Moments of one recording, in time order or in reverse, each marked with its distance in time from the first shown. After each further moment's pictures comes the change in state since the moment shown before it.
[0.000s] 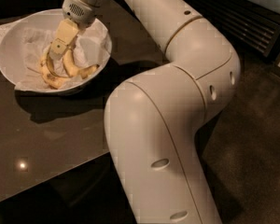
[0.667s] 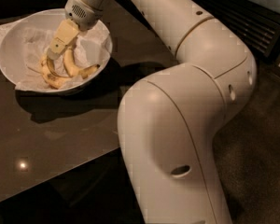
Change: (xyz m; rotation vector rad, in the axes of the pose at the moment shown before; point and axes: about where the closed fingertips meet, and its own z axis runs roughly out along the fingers) arm -0.004 0.005 0.002 -0.007 -0.068 0.056
